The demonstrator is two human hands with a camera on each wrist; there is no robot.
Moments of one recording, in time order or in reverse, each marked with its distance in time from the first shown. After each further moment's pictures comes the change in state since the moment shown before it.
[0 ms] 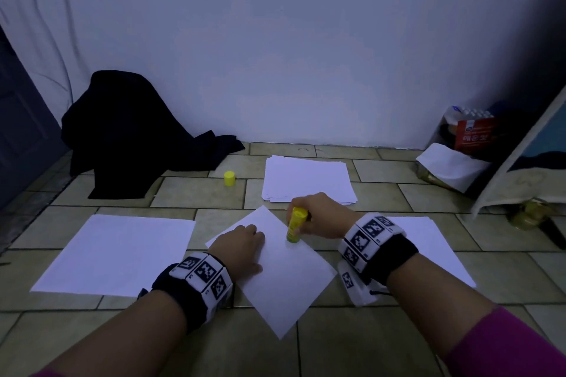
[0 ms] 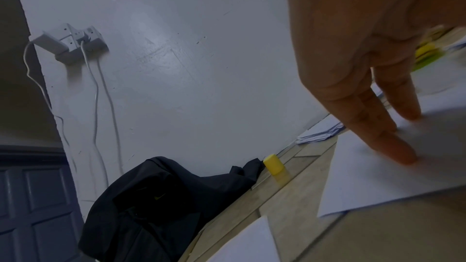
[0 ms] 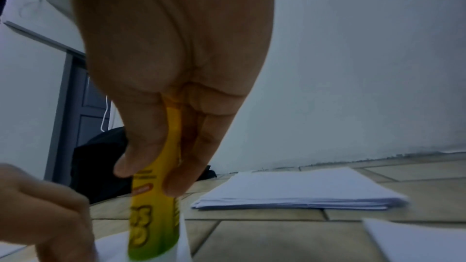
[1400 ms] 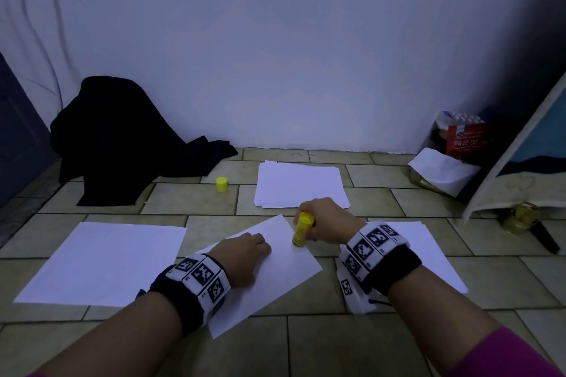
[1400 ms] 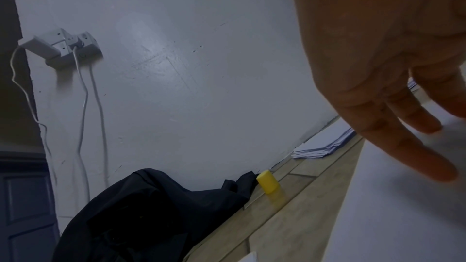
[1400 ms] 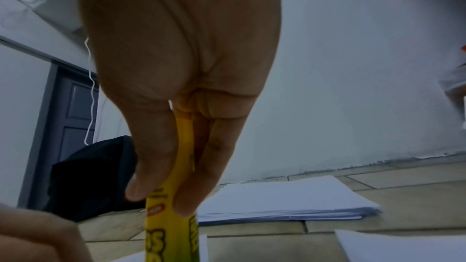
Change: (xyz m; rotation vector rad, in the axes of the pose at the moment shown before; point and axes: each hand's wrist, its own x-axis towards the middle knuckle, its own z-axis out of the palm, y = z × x) left_hand 0.002 0.012 -0.011 0.065 -0.069 0.176; right_hand -0.013 0.005 -0.011 0.020 0.018 0.149
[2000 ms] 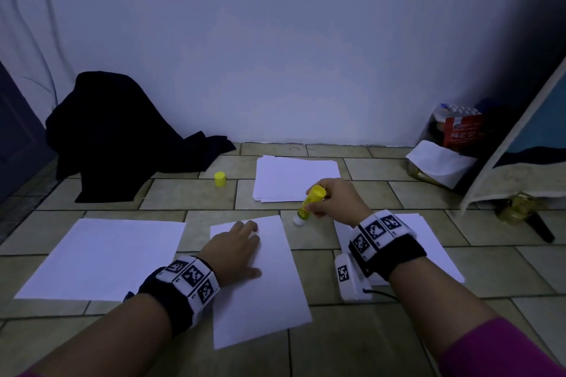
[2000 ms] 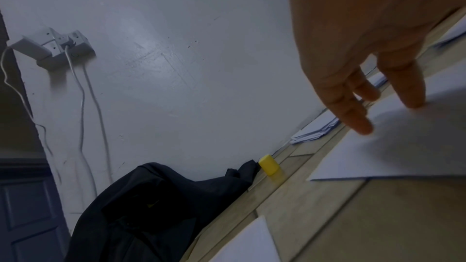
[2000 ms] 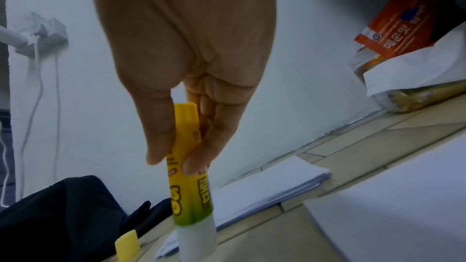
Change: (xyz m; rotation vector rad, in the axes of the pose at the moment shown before) left_hand -0.010 -0.002 0.008 0.010 0.100 -0.073; right_hand 0.007 0.028 -0.003 0.450 0.306 0.053
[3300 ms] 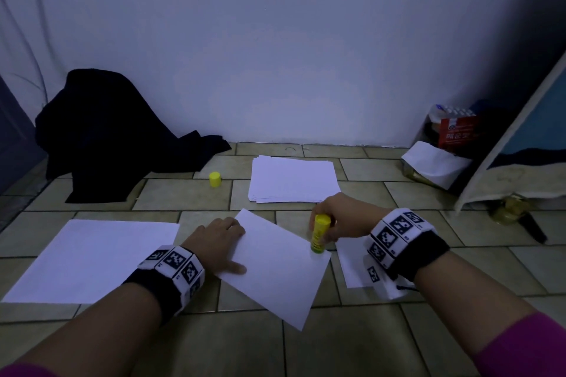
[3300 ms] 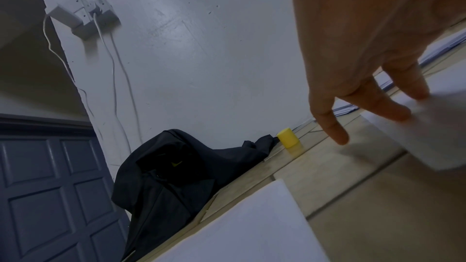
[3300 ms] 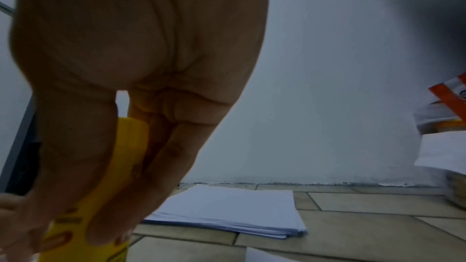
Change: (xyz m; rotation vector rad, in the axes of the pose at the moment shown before) left_hand 0.018 -0.032 0.008 -0.112 -0.065 -0.094; right_hand -0.014 -0.003 -0.025 -0.560 -0.497 -0.128
